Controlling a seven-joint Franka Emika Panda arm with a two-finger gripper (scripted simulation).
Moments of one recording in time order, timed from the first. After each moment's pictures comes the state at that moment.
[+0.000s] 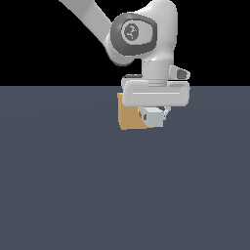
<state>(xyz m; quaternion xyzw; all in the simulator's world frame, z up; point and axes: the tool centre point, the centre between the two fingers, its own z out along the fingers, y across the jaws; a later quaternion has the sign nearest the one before) 0.092 0.092 0.096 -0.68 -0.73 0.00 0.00</state>
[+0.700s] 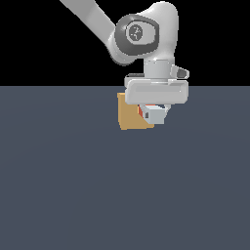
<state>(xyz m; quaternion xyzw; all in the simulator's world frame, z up) 0.100 0.110 0.099 -0.65 -0.76 0.00 0.00</state>
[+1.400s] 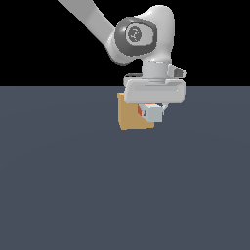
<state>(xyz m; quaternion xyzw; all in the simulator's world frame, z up) 0.097 0.128 0.101 -0.66 -0.75 0.00 0.00</state>
